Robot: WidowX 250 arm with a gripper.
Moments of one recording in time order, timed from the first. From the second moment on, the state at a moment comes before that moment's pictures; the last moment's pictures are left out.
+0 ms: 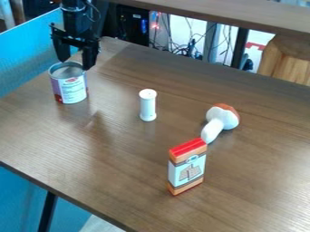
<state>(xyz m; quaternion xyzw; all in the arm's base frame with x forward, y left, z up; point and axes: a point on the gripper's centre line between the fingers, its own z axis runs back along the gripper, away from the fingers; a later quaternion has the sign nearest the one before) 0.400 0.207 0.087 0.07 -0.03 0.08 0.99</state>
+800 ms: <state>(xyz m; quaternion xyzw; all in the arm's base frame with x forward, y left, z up) 0.383 0.215 0.073 0.11 0.00 0.10 0.99</state>
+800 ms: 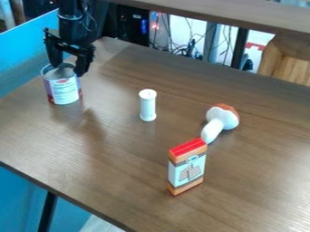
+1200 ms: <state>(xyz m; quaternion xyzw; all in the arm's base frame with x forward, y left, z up) 0.358 0.208 0.064 0.11 0.02 0.10 0.99</state>
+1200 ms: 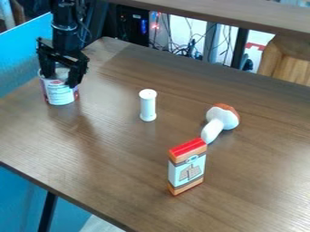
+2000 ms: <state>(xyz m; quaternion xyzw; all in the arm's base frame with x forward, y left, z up) 0.262 0.190 0.066 0.09 0.07 0.10 0.99</state>
